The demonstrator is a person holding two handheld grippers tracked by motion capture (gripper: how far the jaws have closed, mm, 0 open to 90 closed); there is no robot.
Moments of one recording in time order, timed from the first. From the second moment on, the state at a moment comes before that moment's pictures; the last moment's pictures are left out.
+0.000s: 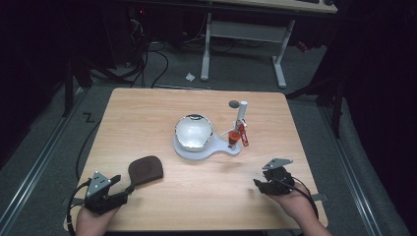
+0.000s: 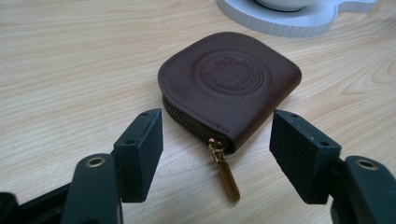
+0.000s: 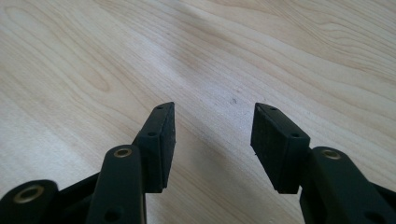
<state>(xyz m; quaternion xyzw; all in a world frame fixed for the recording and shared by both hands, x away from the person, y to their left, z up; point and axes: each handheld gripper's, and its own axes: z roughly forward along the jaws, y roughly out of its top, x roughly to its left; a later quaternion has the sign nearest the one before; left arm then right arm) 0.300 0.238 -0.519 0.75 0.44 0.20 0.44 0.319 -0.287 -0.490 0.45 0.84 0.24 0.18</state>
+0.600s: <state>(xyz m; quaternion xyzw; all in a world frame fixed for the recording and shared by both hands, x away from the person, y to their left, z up) 0.308 0.213 -0.509 0.77 0.40 0.25 0.43 0.287 -0.325 -0.523 0.50 0.76 0.36 0.22</state>
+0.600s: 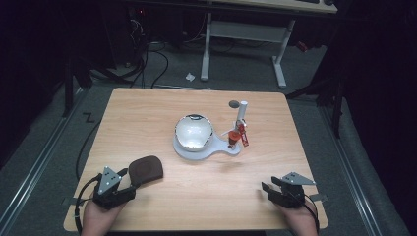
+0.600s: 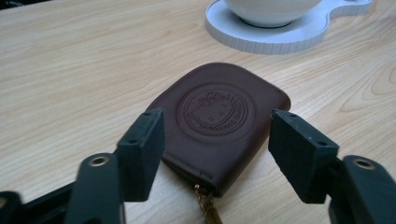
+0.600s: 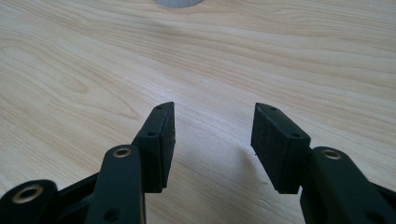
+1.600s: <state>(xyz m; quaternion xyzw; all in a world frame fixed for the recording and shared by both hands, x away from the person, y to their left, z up) 0.306 0.189 -0.539 0.82 0.31 0.33 0.35 0.286 -0.325 -0.526 0.51 0.75 0.37 0.18</state>
